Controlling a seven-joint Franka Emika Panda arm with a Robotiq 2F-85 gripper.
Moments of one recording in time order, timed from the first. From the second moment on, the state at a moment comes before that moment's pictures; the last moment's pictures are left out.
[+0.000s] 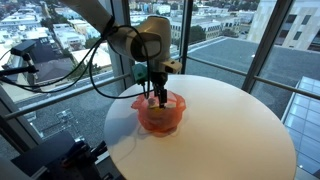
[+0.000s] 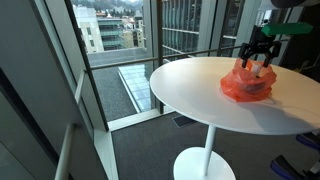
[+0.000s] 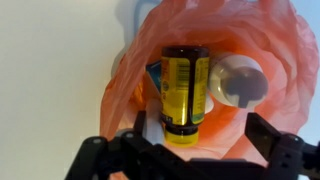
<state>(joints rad) -0.04 0.14 -0.09 -2.26 -0.02 2.37 0.49</state>
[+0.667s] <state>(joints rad) -0.02 0.20 -0.09 -2.26 -0.02 2.45 0.57</state>
